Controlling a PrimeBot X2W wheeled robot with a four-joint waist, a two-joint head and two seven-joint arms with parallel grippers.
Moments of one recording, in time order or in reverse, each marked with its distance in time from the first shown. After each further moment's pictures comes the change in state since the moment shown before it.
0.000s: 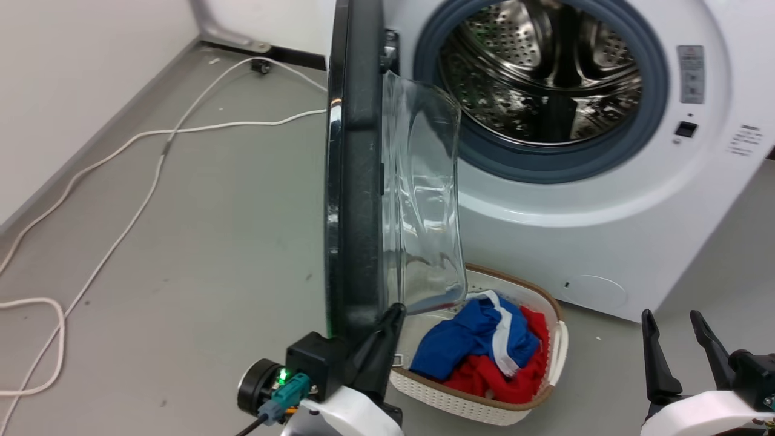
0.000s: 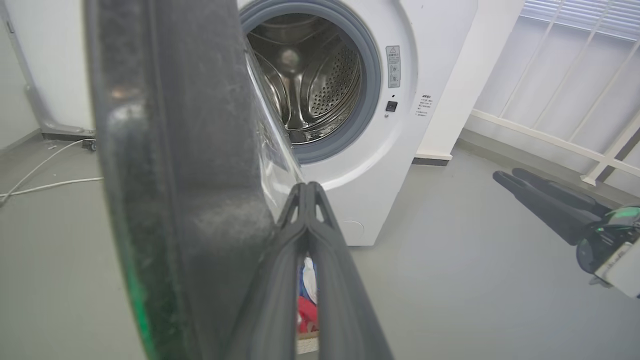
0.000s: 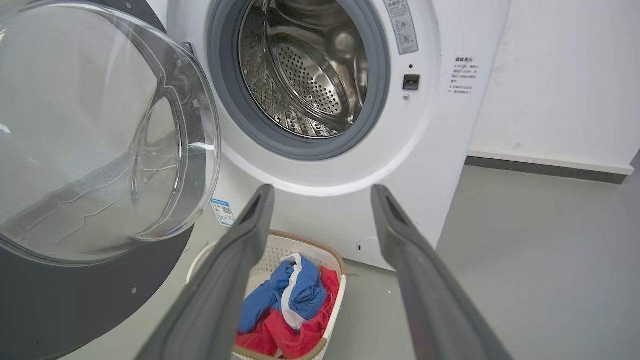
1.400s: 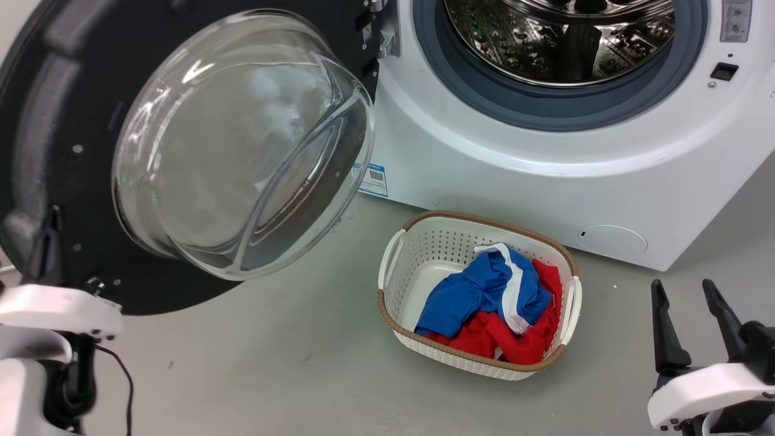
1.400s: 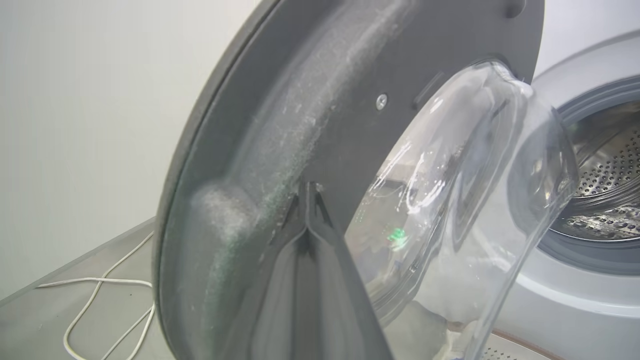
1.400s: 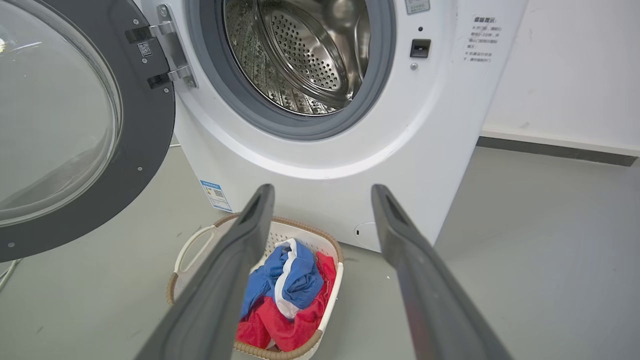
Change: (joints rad) left arm -0.181 0.291 0.560 0.322 -0.249 -0.021 -0.203; right arm -0.048 0.000 -0.012 -0.061 -0.038 0.000 0.045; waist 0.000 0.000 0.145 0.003
